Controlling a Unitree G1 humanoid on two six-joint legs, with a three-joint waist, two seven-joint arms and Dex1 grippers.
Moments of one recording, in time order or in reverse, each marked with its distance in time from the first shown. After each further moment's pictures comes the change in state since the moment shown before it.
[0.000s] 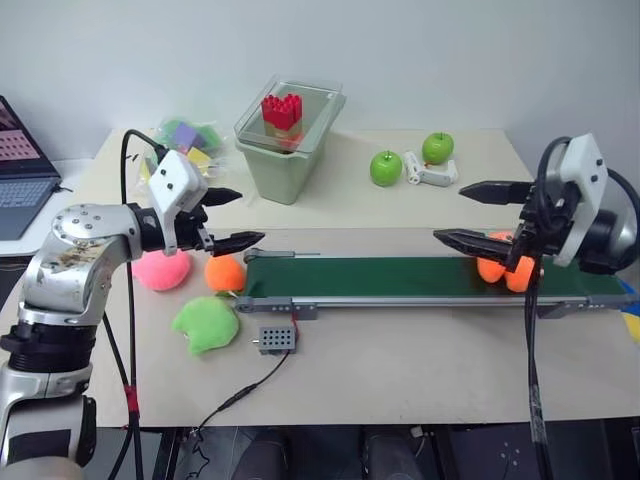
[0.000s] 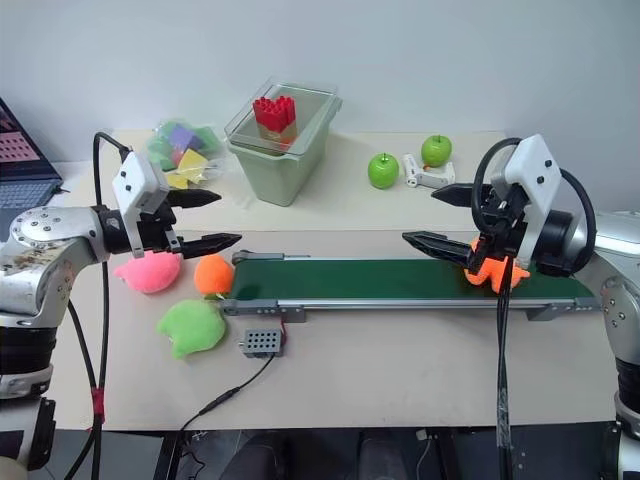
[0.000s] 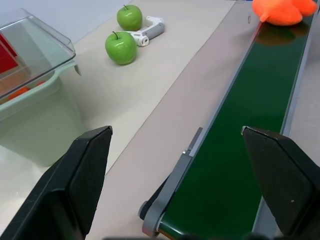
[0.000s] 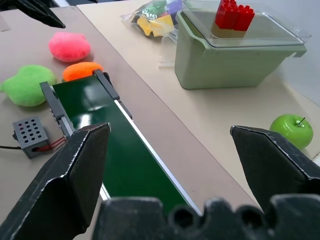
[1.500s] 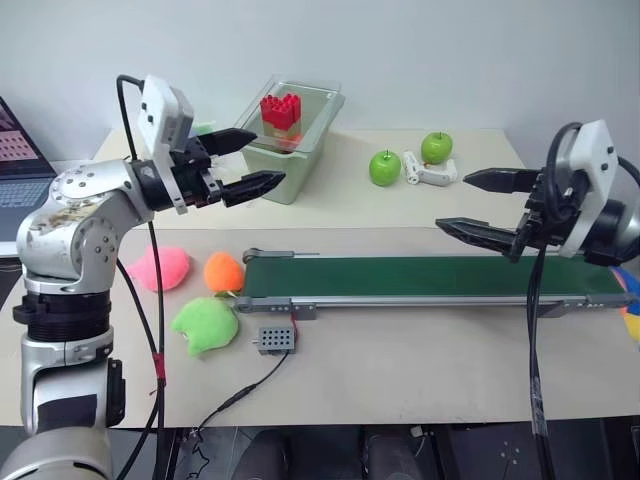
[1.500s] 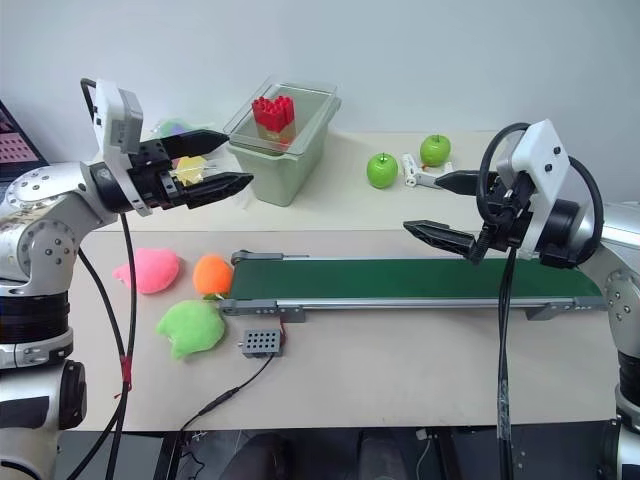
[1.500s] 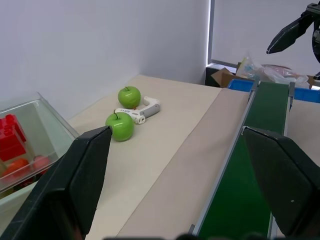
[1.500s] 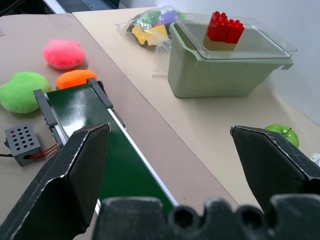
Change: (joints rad) left arm -0.177 -0.114 0.084 0.002 -0.173 0.132 0.077; right arm -0.038 0.000 -0.007 0.010 -0.004 -0.005 -0.001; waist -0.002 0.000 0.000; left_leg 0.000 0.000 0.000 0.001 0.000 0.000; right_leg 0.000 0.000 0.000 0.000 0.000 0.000
